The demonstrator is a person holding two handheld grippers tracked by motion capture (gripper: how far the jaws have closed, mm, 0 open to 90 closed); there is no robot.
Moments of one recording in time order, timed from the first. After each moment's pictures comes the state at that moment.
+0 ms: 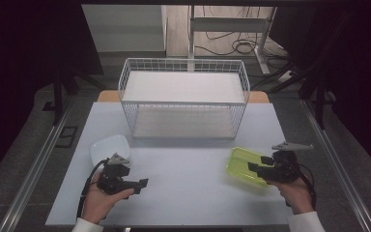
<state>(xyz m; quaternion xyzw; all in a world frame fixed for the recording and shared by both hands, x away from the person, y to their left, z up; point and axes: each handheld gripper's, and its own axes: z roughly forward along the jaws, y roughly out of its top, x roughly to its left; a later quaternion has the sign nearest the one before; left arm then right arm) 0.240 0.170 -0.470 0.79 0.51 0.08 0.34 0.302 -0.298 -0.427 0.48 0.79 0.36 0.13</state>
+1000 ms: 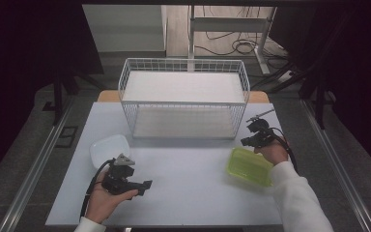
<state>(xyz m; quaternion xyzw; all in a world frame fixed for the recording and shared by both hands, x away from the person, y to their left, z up) 0.243 0.163 -0.473 0.80 0.49 0.08 0.34 0.425 -0.264 -0.451 0.43 0.87 0.23 0.10</state>
